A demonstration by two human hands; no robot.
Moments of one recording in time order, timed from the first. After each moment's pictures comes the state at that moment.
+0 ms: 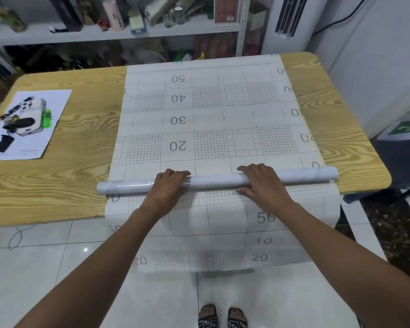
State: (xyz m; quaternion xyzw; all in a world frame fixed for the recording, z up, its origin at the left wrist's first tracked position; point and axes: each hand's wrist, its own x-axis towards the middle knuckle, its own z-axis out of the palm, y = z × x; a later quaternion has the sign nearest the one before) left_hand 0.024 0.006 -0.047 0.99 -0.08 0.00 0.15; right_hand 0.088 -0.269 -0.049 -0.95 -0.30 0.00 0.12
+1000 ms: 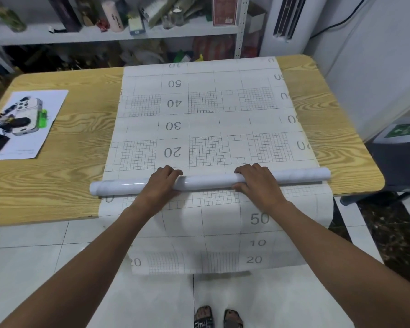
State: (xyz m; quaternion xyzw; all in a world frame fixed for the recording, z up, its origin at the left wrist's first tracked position) left_hand 0.028 0.009 -0.039 0.99 -0.10 -0.02 0.14; right_hand 0.094 -0.266 -0.044 -0.95 -0.27 0.02 0.16
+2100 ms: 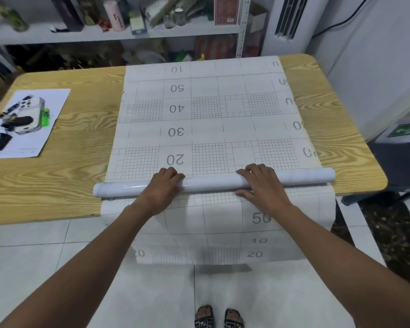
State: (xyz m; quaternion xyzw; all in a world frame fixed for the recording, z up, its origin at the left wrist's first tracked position) left_hand 0.024 0.012 -0.039 0.98 -0.12 -0.02 0.14; right_hand 0.085 -0.276 -0.048 -0.95 -0.30 -0.03 0.10
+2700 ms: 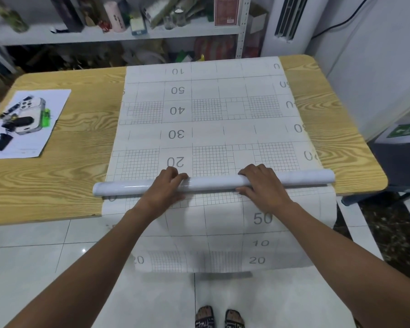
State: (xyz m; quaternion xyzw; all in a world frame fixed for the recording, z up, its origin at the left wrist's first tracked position) left_hand 0.016 0.010 -0.042 0.98 -0.12 -0.01 0.16; right_hand 0.089 -0.276 -0.045 -0.94 -0.30 0.02 0.14
